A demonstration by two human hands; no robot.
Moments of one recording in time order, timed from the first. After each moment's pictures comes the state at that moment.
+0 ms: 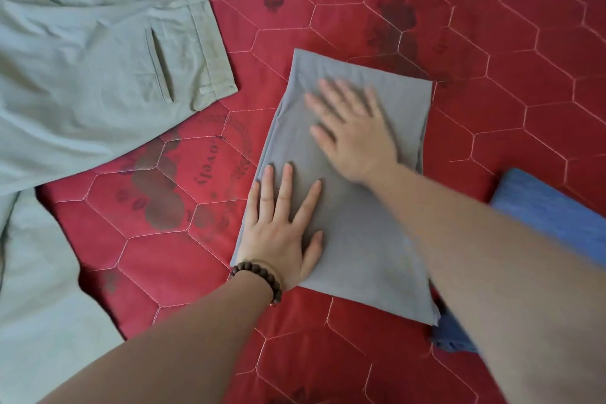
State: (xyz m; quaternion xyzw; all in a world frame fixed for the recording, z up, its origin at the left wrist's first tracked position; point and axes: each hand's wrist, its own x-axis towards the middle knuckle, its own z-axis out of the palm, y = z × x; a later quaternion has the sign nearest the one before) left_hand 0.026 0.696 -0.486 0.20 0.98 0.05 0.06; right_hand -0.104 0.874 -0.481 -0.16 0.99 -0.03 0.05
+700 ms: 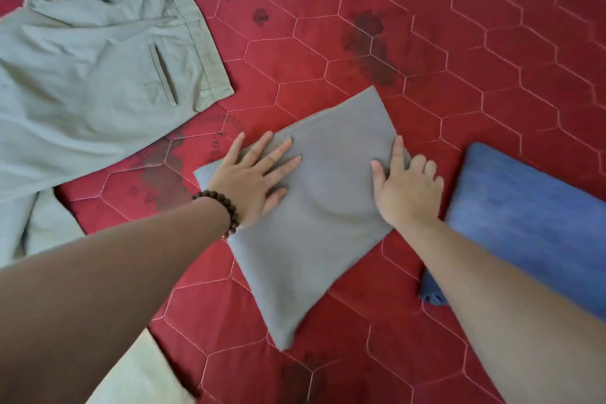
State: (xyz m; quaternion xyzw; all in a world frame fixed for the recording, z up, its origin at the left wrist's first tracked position) left_hand -0.040 0.642 -0.470 0.36 0.92 -0.08 0.13; right_hand 0.018 0.916 -0.460 0.20 0.97 0.03 0.11
